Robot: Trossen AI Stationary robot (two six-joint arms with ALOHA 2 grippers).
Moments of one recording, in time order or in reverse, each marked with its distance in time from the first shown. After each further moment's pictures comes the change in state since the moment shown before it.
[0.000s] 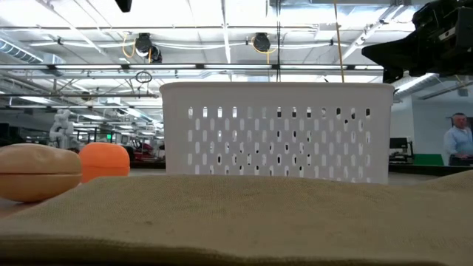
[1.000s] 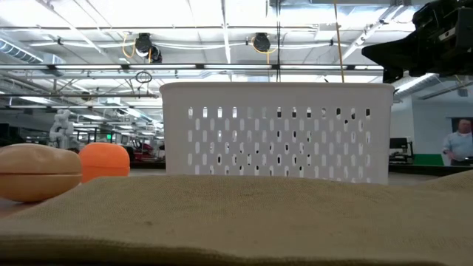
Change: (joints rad) left arm -0.032 -0.339 -0.274 0.473 -0.158 0.008; right arm 0.000 0.000 0.000 0.000 0.000 -0.007
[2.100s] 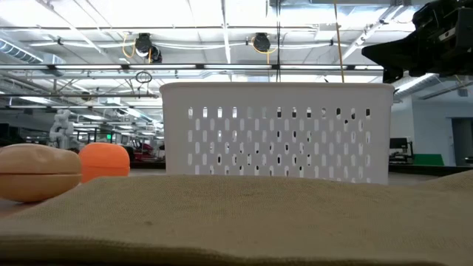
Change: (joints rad) left arm -0.121 -0.521 -0.794 1.093 -0.045 0.294; right arm 0.000 0.000 0.000 0.000 0.000 0.000
